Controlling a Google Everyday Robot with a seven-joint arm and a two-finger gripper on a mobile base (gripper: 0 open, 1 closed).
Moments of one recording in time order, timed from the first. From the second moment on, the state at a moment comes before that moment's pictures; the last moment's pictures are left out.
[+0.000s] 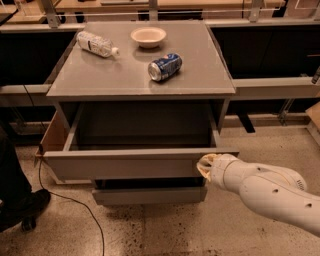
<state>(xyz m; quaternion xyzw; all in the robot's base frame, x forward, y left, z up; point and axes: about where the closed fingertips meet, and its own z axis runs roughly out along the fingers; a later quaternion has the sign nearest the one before) 0.533 -0.146 0.666 -0.54 0.72 -0.09 0.43</state>
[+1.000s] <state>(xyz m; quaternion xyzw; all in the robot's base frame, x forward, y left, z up) 0.593 -0.135 0.653 -0.54 0.71 -0.08 0.45</state>
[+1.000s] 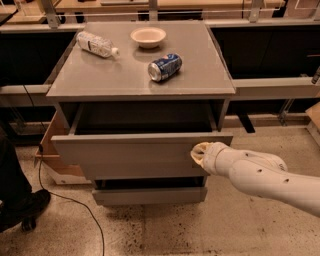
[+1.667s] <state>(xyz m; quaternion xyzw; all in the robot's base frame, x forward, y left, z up) 0.602 -0.169 0.657 -0.53 0.71 -0.12 0.45</state>
